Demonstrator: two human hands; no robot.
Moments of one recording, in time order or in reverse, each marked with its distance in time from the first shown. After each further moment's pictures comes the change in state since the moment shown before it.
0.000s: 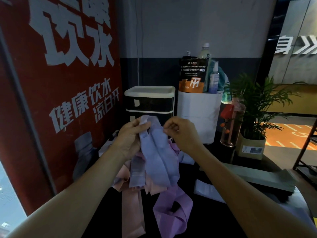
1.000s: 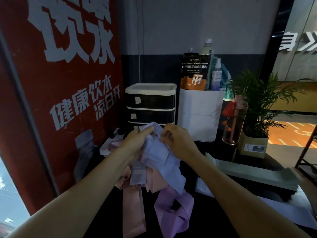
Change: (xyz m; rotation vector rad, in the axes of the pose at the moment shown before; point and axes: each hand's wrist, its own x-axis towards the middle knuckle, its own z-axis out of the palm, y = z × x) left_hand 0.002 -0.018 0.000 0.305 0.232 -0.220; right_hand -0.011 0.014 0.019 -0.201 -0.103 -0.069
